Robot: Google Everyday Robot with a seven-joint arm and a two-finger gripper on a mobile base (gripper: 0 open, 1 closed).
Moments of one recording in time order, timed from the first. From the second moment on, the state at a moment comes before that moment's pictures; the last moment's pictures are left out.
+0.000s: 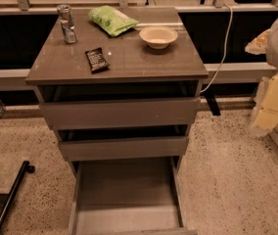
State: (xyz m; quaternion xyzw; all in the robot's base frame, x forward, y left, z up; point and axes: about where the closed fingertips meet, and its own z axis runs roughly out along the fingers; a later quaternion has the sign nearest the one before) arm 0.438 -0.217 0.976 -0.60 0.78 -0.03 0.16
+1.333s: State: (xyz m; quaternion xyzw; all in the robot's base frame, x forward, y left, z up) arm 0.494 -0.111 0.949 -0.54 0.73 0.37 0.21
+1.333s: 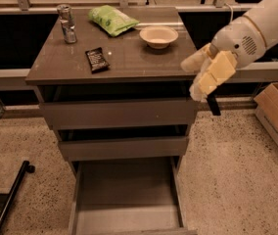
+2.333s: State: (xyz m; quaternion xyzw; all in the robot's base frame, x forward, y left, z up) arm 0.528 -0.068 0.915 -0.53 0.75 0.29 0.27
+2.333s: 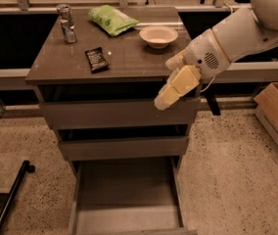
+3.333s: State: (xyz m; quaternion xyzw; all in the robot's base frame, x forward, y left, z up) arm 0.684 0.034 0.914 -0.53 0.69 0.26 0.41
